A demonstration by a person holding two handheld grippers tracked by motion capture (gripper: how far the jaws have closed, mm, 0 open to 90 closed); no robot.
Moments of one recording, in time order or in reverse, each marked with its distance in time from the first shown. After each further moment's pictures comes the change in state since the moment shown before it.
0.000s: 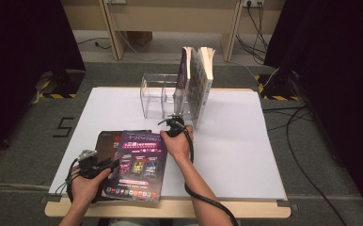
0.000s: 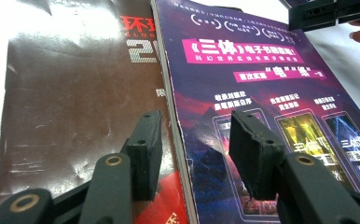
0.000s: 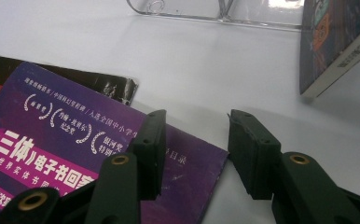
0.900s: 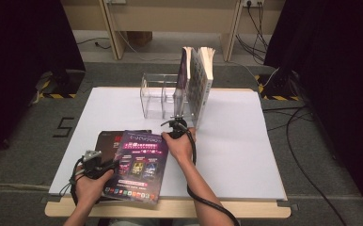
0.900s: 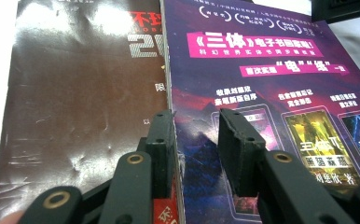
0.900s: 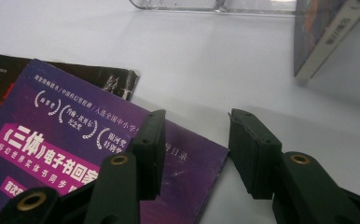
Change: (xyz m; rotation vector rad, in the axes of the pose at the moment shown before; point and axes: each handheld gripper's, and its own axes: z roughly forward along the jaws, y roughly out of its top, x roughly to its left) left arm -0.013 0.000 0.001 0.024 0.079 0.034; right arm -0.006 -0.008 -0.008 -0.003 0.032 0.044
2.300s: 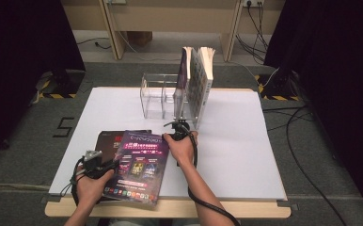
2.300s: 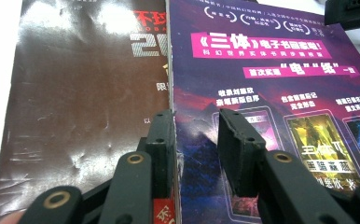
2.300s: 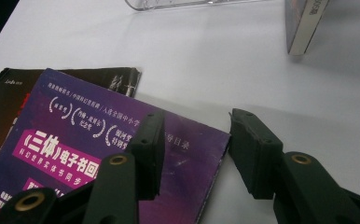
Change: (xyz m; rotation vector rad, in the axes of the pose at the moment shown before) left arm -0.003 0.000 0.000 0.002 0.023 -0.006; right arm -0.002 -0.008 -0.006 -0.012 0.033 0.091
